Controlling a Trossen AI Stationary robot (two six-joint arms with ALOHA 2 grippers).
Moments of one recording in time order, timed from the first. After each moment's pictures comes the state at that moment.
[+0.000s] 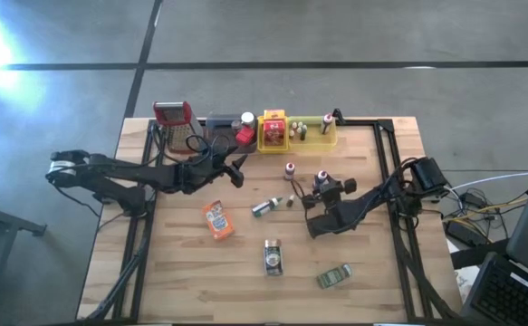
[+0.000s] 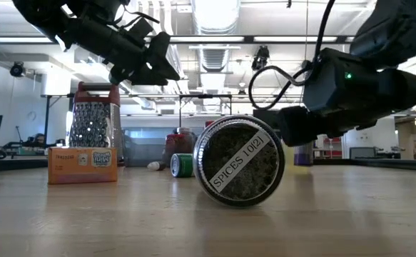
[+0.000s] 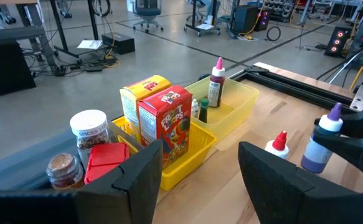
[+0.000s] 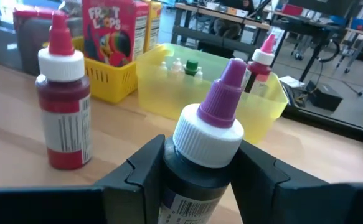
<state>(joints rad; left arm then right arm) 0.09 1.24 0.60 0.41 -0.64 -0.24 0.26 1.82 0.68 -0.30 1.39 1.29</state>
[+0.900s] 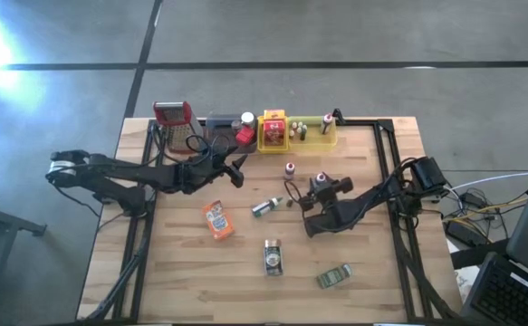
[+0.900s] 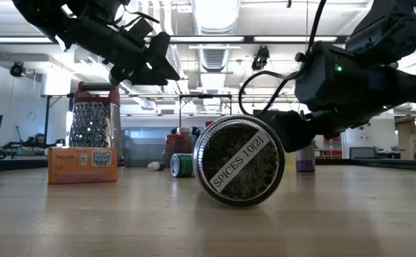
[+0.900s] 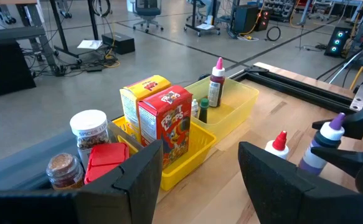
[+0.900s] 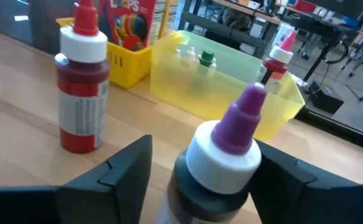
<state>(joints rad) 0.09 1.24 0.60 0.41 -0.64 -0.24 0.25 1.82 0.70 -0.25 1.32 1.14</state>
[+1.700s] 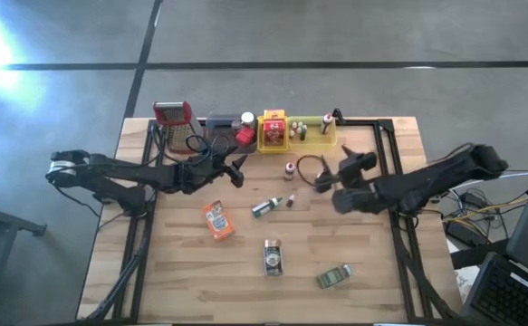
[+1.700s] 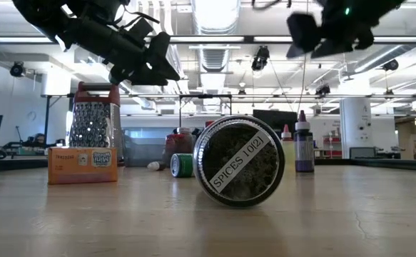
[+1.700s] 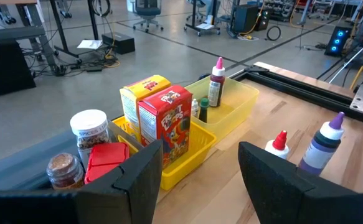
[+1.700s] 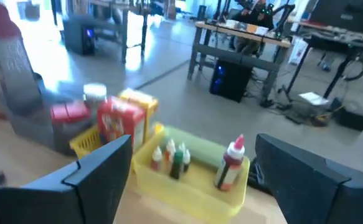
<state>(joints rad) 0.09 1.24 0.60 0.41 -0.64 -0.24 0.25 1.18 0.78 -0.43 1.34 0.71</state>
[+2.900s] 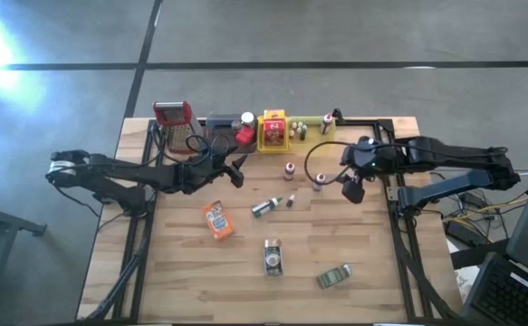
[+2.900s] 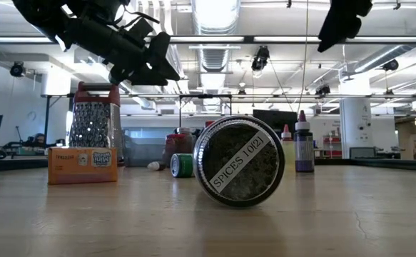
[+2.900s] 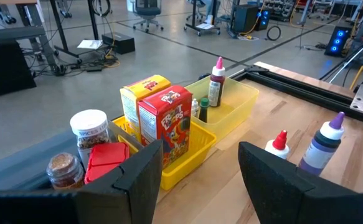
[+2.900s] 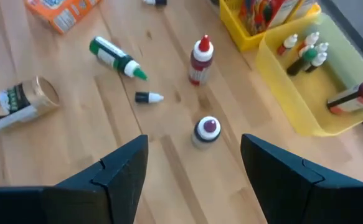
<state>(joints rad) 0.09 1.24 0.60 0.41 -0.64 -0.24 -0.03 1.04 1.15 -1.05 0.20 0.34</state>
